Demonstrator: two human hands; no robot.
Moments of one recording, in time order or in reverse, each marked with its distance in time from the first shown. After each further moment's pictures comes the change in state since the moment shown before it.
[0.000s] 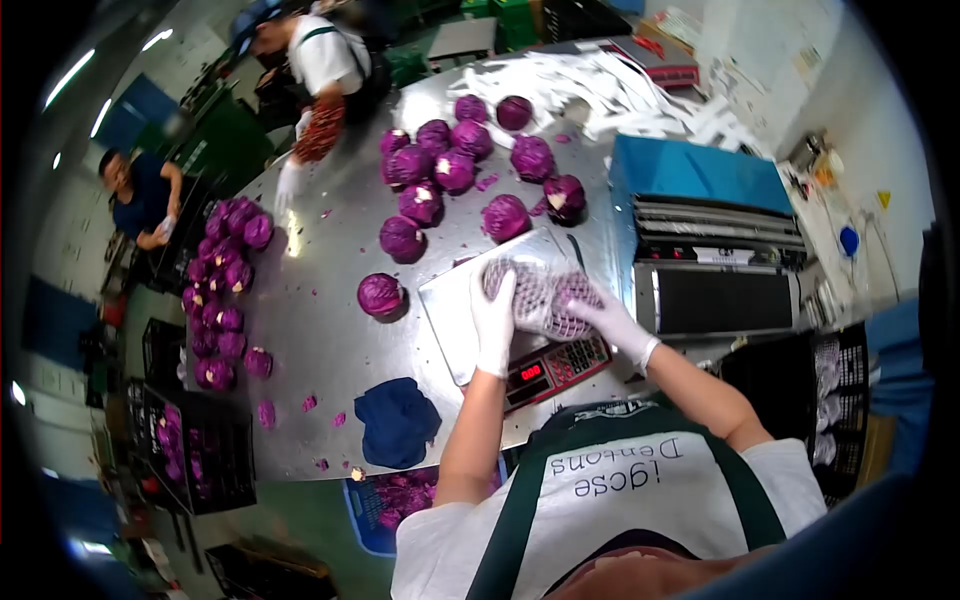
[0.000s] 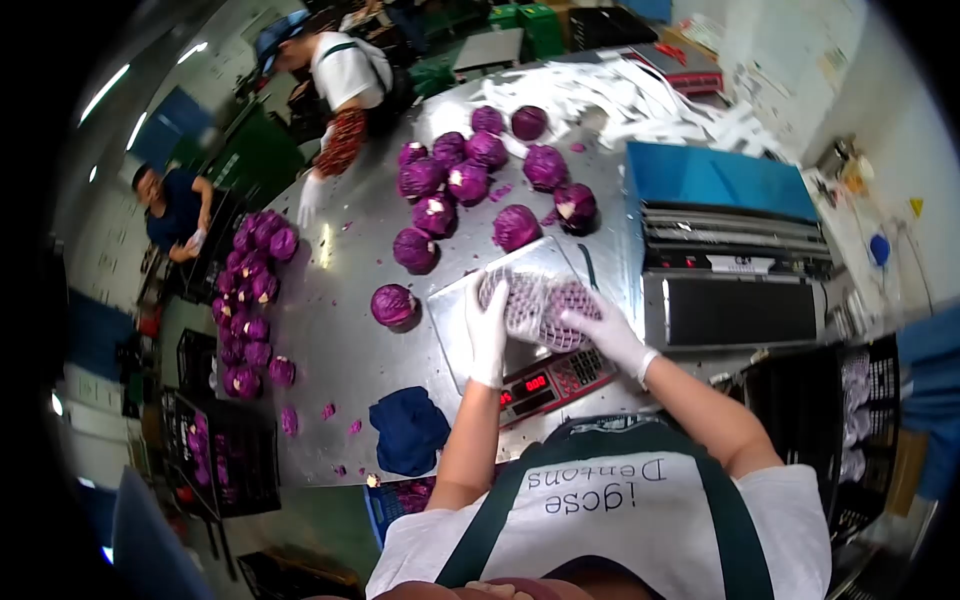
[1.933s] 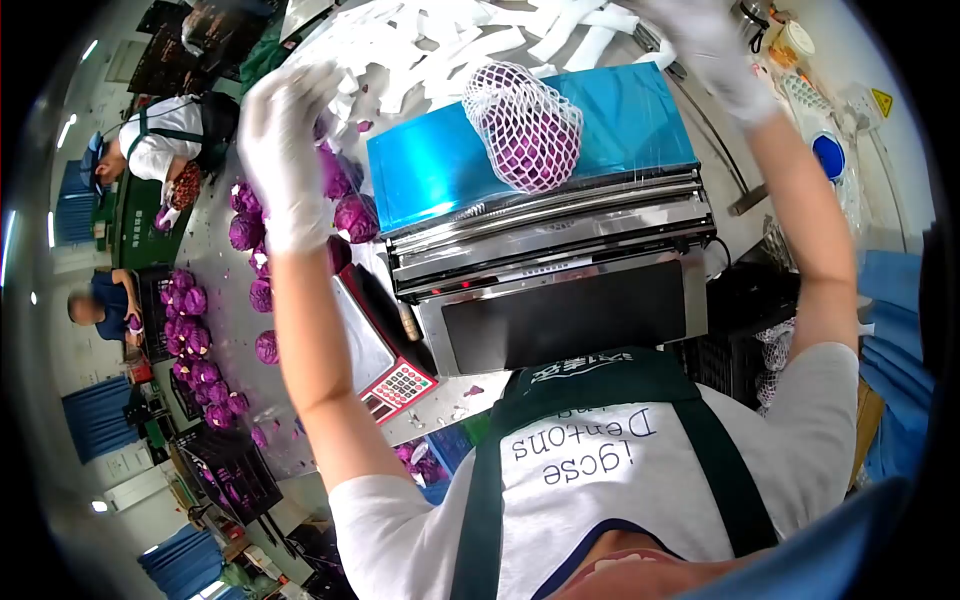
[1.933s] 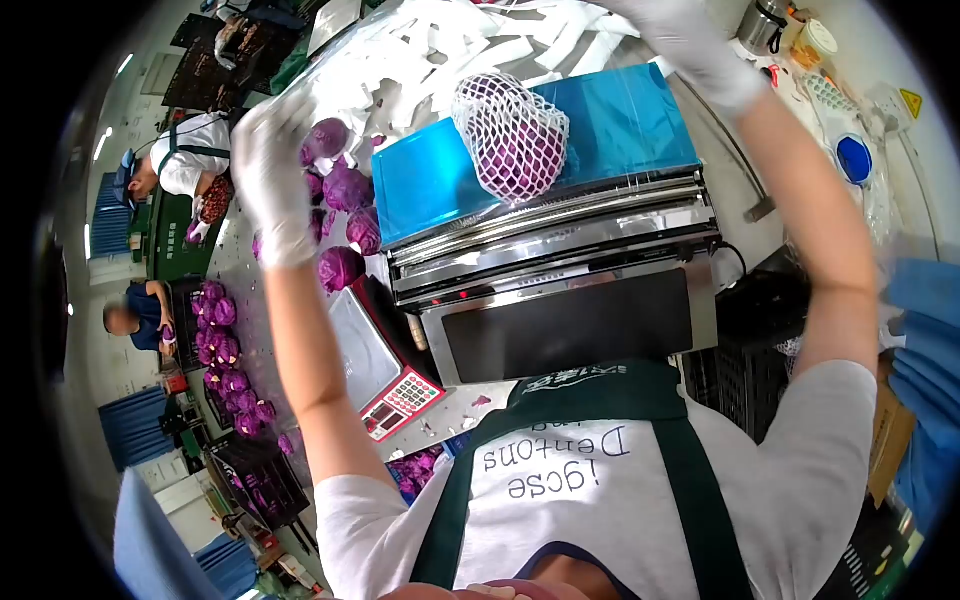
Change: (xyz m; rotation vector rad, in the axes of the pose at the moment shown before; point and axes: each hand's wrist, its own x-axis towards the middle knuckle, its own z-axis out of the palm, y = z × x) left_hand 0.139 0.158 0.425 -0.050 -0.321 0.297; right_hand 0.080 -0.233 -0.566 -0.561 0.146 -0.783
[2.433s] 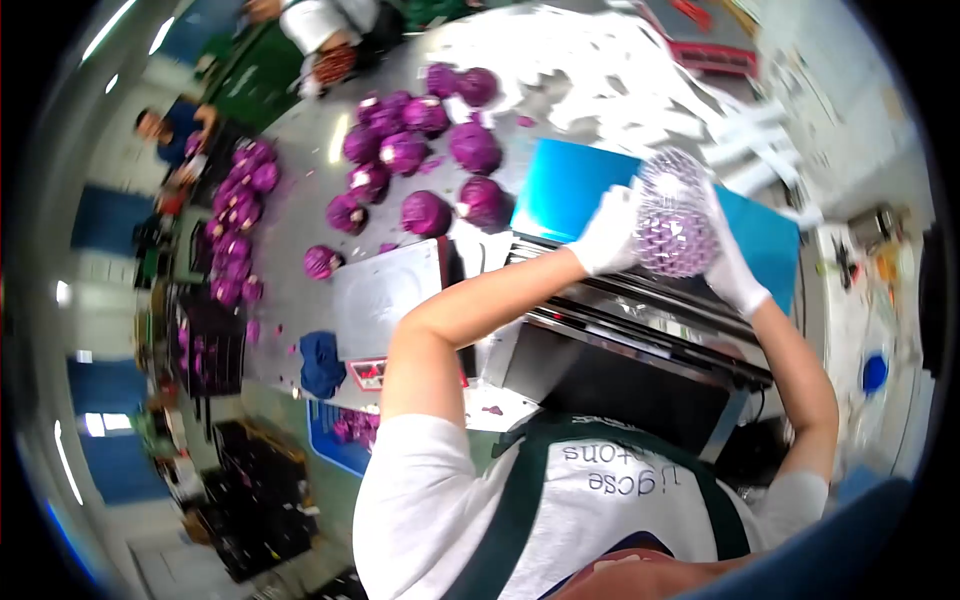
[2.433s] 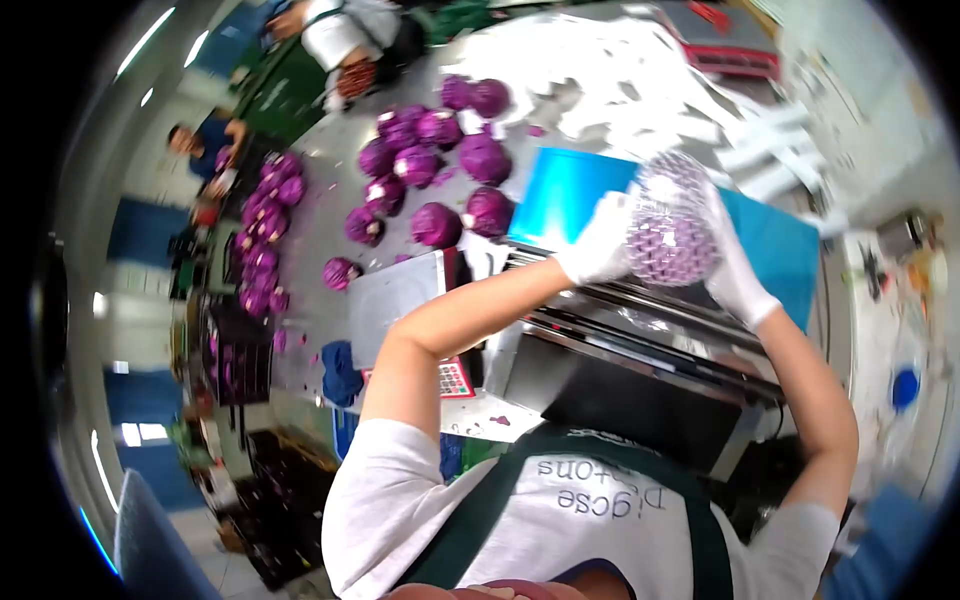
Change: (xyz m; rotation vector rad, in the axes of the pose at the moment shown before) left_hand -0.088 -0.166 0.047 0.893 -0.365 0.394; right_hand -0.055 0.043 0.154 0.371 -0.315 0.403
